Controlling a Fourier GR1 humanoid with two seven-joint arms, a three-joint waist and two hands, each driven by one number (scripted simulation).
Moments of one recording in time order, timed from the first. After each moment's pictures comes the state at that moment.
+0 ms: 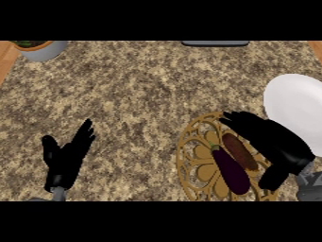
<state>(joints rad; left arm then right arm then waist) 0.01 0.26 -0.24 -1.40 0.30 0.19 0.15 -0.22 -0.59 0.41 -1.70 0.67 0.39 0.06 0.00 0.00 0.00</state>
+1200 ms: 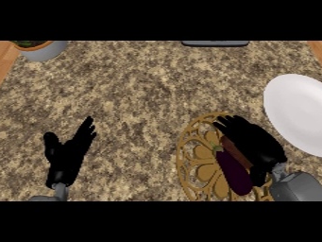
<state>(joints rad) 0.00 0.17 -0.15 -1.41 0.19 0.11 0.19 -0.18 -0.38 0.37 -1.52 1.08 0.36 -0.03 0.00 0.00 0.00</state>
